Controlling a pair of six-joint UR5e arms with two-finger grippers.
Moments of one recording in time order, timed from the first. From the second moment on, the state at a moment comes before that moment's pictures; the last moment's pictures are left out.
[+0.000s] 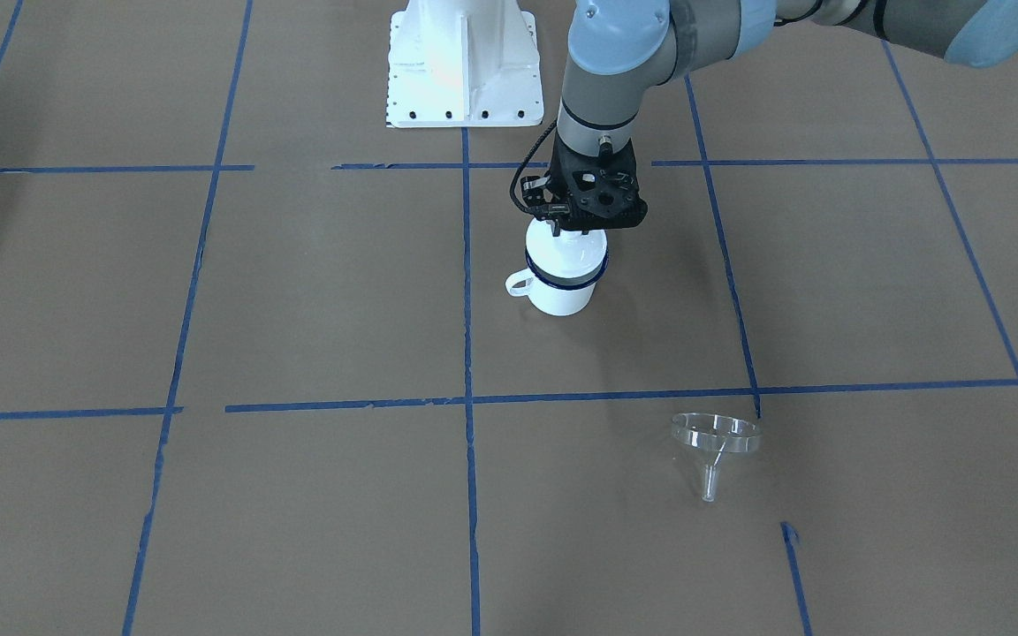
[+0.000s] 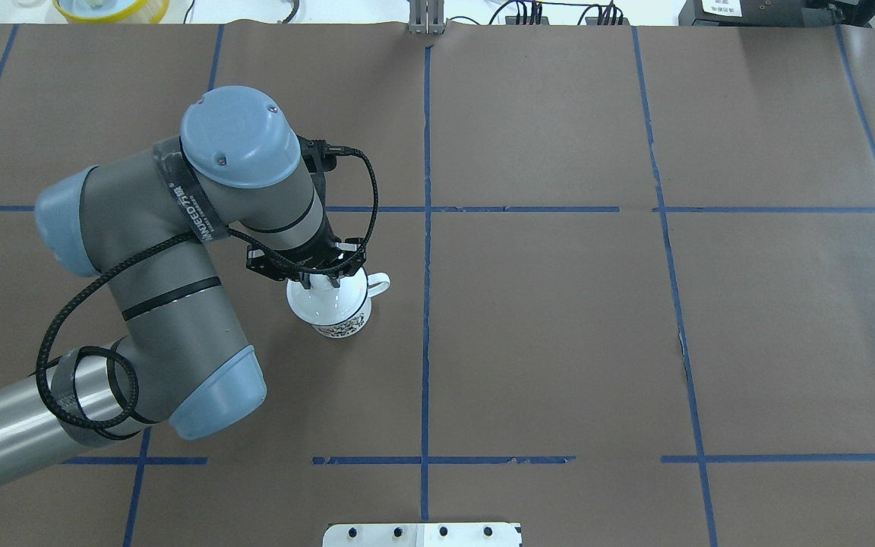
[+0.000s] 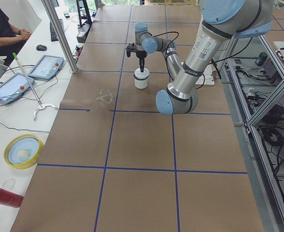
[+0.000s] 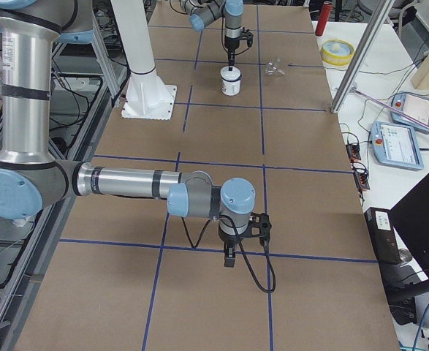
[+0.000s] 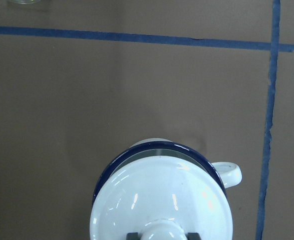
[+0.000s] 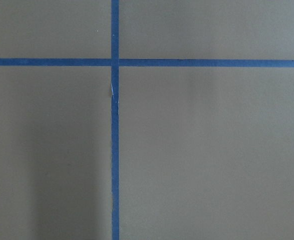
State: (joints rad) left arm -0.60 -2.25 -1.84 -1.35 -1.98 -1.19; right arm 1.57 -1.68 1.66 -1.57 2.29 0.01
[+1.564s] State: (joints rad) left arm -0.60 -2.23 -1.84 -1.39 -1.99 -1.20; right arm 1.57 -1.68 1.66 -1.57 2.29 0.01
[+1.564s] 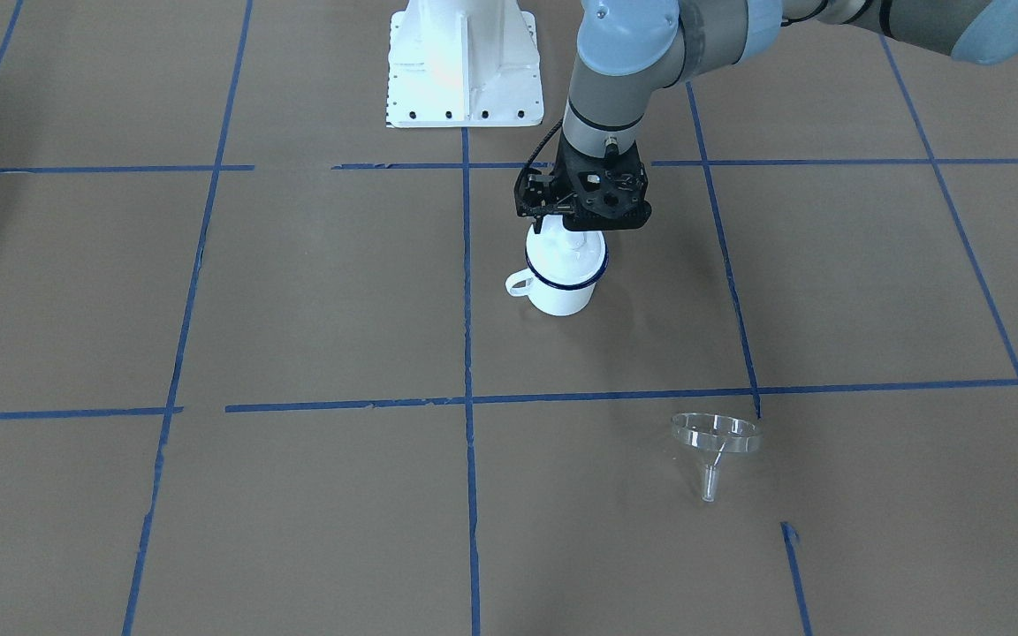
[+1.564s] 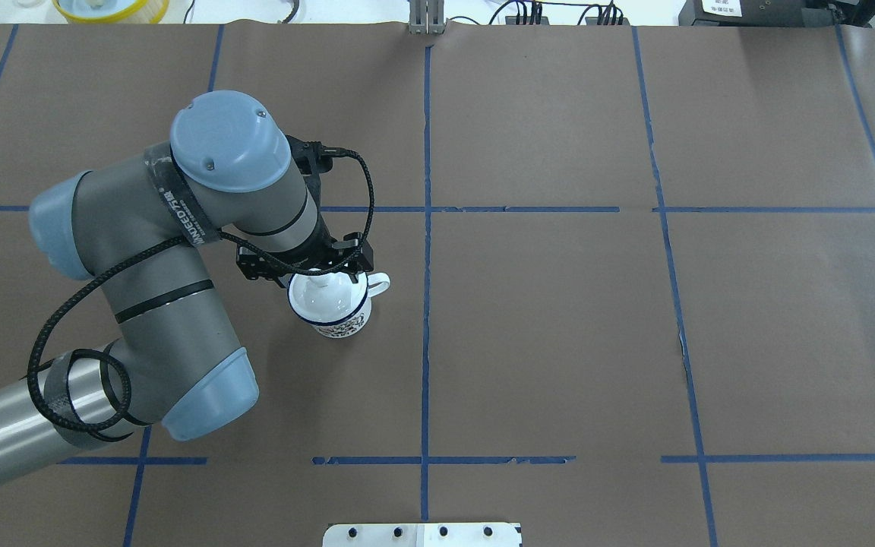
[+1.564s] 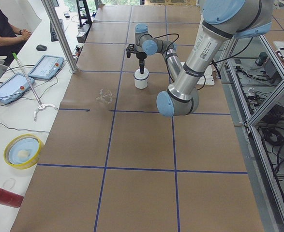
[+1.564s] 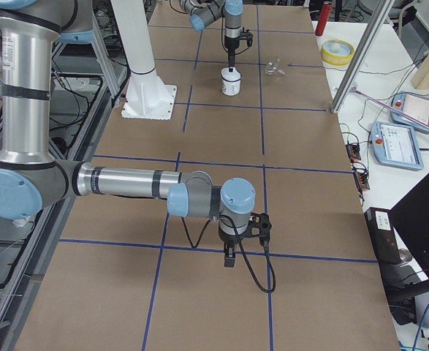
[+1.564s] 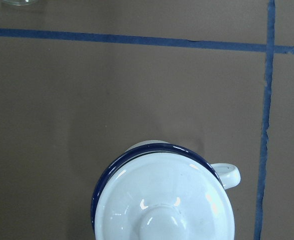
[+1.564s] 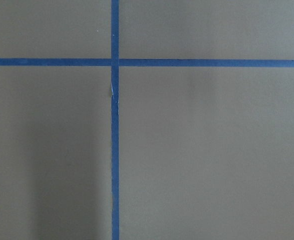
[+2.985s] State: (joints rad) left arm -0.54 -2.23 -1.83 -1.48 -2.00 -1.23; right arm 1.57 -1.68 1.66 -1.57 2.29 0.01
